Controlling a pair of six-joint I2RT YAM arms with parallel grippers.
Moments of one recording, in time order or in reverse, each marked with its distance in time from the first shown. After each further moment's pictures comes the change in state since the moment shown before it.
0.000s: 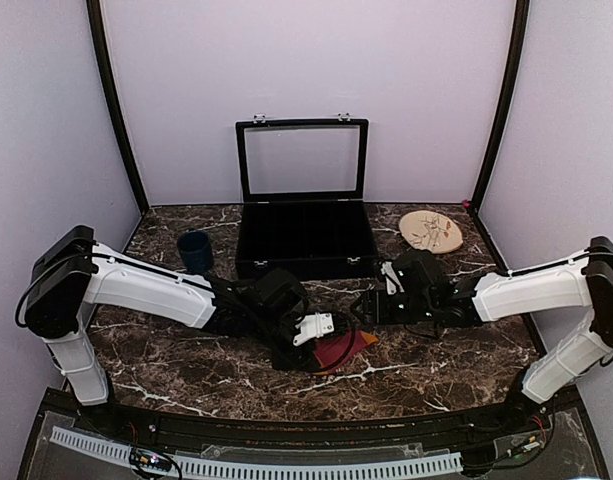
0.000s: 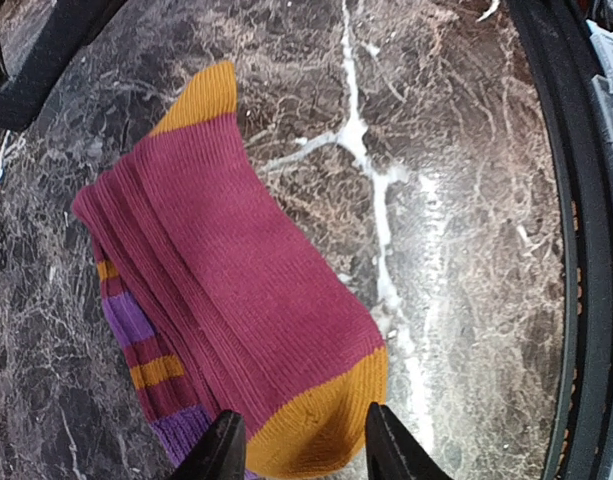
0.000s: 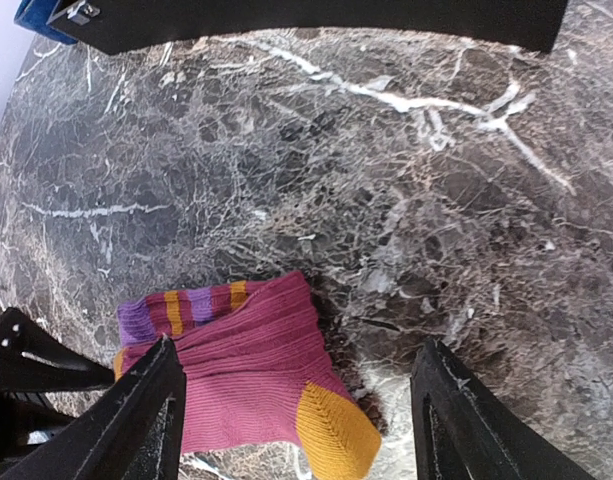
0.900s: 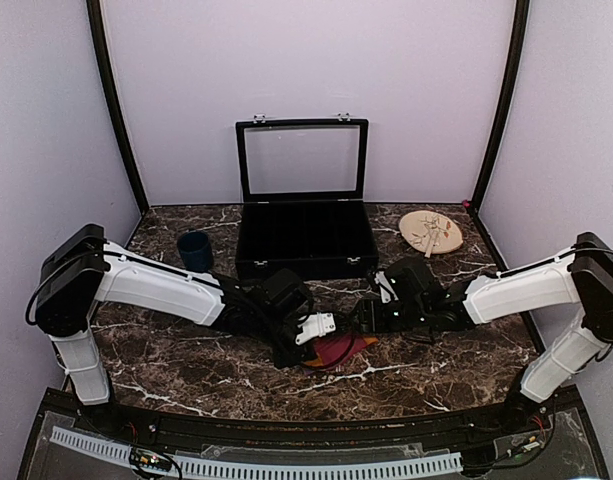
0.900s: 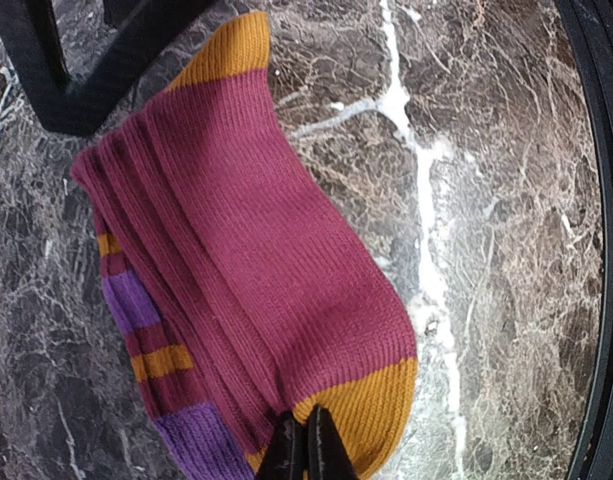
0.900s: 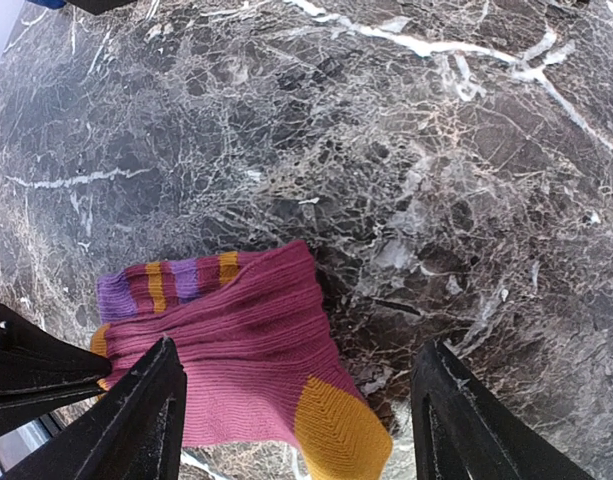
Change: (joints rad) left arm 0.011 0.057 0.045 -0.054 -0.040 -0.007; right arm 0.019 0.068 0.000 0.008 -0.035 0.008
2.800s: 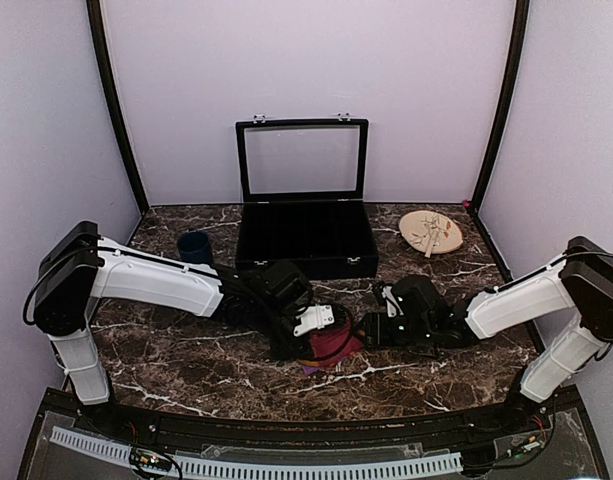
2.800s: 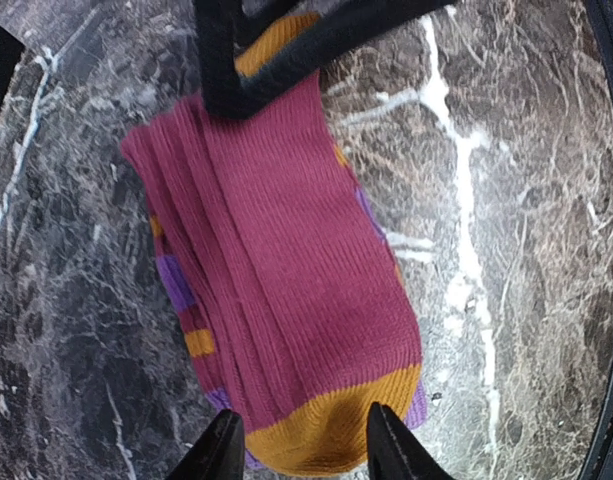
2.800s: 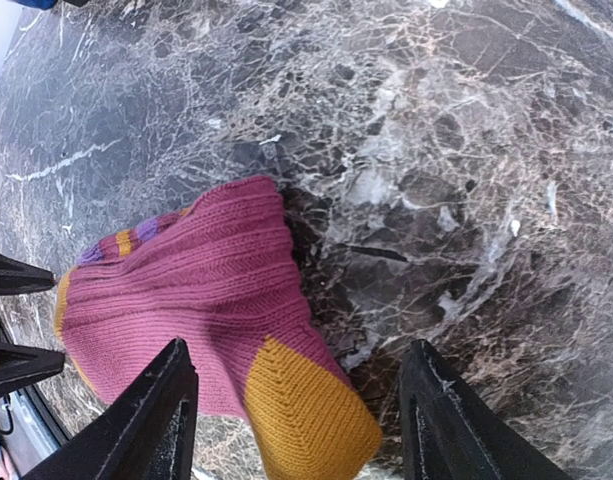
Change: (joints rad) left arm 0.019 -0.009 0.048 -0.088 -0.053 0.037; right arm 0.010 0.013 -0.138 0.164 -0.029 0.087
